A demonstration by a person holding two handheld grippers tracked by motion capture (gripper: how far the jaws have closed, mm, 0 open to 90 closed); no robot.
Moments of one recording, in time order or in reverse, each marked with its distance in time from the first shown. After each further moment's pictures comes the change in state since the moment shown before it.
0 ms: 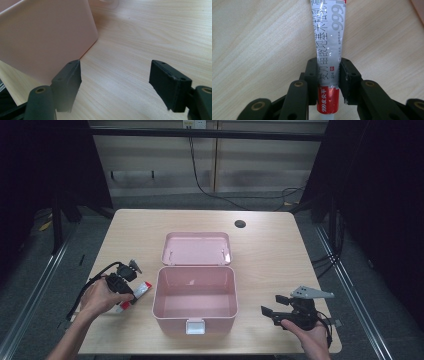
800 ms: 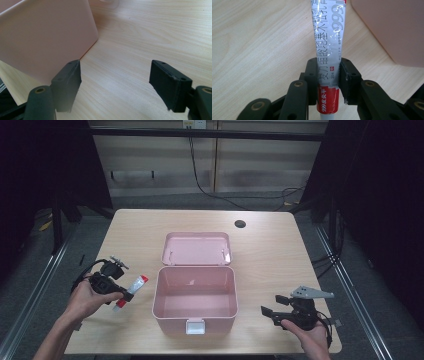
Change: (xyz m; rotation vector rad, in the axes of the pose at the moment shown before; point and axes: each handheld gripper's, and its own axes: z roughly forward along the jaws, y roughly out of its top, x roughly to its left) left arm 0.000 -0.028 -0.042 -0.213 -0.107 0.024; right arm 0.000 0.000 0.000 0.000 0.001 0.004
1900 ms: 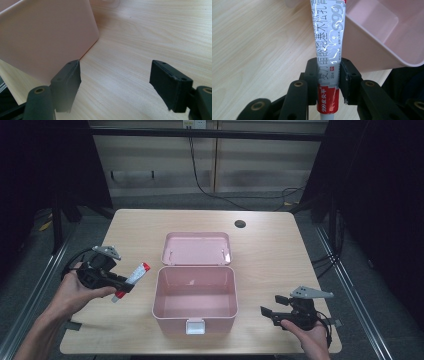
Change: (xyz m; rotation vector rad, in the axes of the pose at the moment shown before) left arm -0.032 0.011 -0.065 -0.157 -0.042 0.168; right arm 0.000 0.000 0.001 0.007 0.005 0.000
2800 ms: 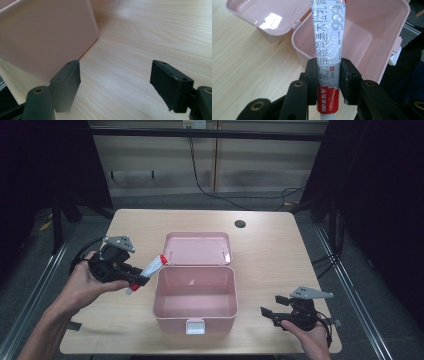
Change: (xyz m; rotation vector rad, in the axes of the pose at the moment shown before) left arm -0.041 0.047 -0.017 -0.066 -0.035 0.133; right arm 0.000 0.000 -0.001 0.003 -0.004 -0.005
